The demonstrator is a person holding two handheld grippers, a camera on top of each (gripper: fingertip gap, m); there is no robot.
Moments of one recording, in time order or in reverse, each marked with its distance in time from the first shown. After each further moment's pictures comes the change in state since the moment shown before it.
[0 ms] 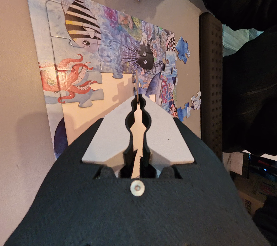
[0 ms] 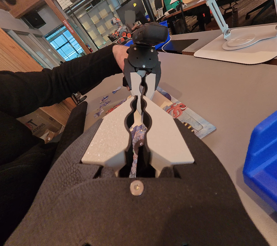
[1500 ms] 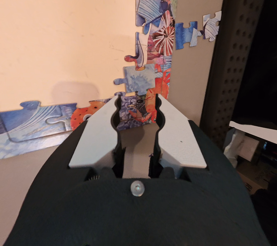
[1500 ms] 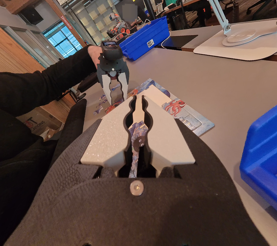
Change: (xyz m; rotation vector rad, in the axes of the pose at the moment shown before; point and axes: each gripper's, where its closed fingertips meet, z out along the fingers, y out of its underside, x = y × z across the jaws) left arm 0.041 0.129 -0.022 -0.212 -0.172 -0.029; right arm 0.002 0.003 -0.002 -0.024 0.005 0.003
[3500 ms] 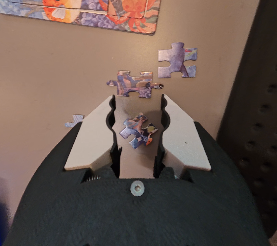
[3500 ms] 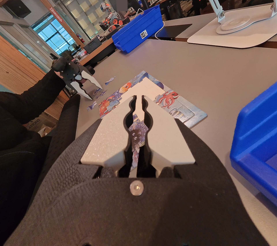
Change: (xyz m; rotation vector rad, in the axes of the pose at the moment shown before) left arm 0.048 0.145 0.002 0.168 -0.620 0.042; right arm 0.014 0.014 0.000 -0.047 0.039 0.017
